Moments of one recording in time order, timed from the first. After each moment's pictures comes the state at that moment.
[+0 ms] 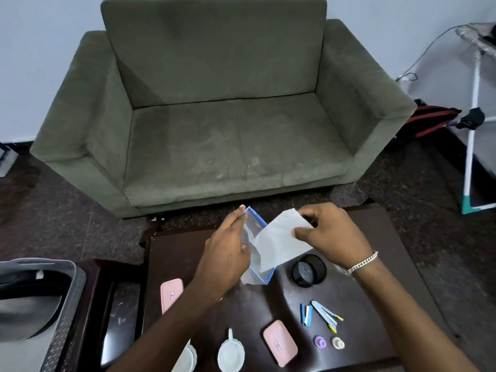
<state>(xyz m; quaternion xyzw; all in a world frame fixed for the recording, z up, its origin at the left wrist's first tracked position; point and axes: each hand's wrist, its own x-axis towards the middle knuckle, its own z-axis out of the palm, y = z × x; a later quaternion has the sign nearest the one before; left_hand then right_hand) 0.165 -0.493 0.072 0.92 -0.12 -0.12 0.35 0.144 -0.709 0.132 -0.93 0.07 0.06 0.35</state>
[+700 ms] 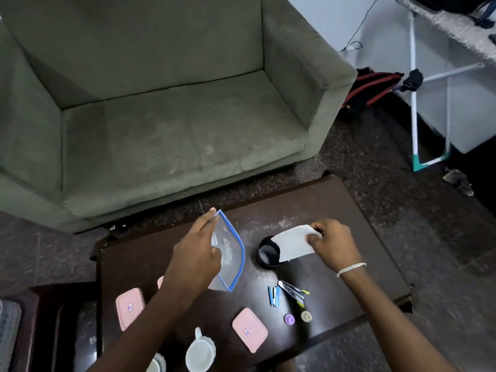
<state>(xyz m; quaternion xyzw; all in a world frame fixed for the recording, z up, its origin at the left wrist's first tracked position) 0.150 -0.543 0.048 0.93 -0.15 -0.17 0.28 0.068 -0.829 0.012 -0.92 0.27 0.03 0.28</state>
